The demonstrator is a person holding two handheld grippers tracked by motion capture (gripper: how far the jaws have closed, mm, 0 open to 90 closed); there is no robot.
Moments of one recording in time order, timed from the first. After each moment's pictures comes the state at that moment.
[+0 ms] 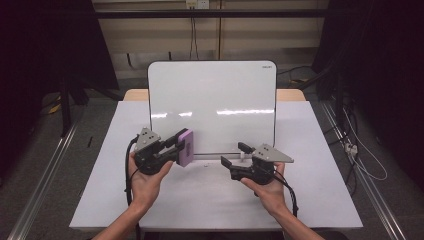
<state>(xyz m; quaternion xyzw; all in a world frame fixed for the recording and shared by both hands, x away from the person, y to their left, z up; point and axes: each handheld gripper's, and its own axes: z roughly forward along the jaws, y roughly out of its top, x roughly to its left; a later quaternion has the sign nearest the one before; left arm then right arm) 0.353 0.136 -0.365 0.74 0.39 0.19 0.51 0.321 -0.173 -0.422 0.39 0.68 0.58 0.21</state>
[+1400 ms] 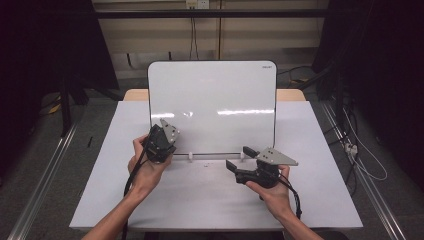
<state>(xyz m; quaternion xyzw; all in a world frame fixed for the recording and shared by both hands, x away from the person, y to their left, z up) 0.388 0.108 -0.374 0.84 0.34 0.34 0.27 0.315 -0.185 -0.431 0.40 0.69 0.56 0.21</state>
